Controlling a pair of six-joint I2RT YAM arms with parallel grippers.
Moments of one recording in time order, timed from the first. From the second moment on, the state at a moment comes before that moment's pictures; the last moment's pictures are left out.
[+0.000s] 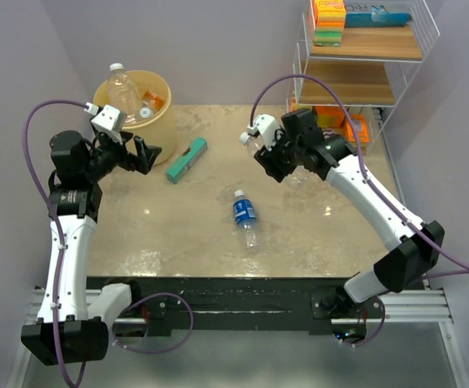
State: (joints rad) left arm 0.11 0.99 1.11 -0.32 0.61 0.07; right arm 0.55 1.52 1.53 -0.83 -0.07 -0.41
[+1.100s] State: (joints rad) left arm 0.09 1.05 1.01 0.13 0.96 -0.37; right arm 0.55 1.50 1.83 -0.84 -0.35 -0.35
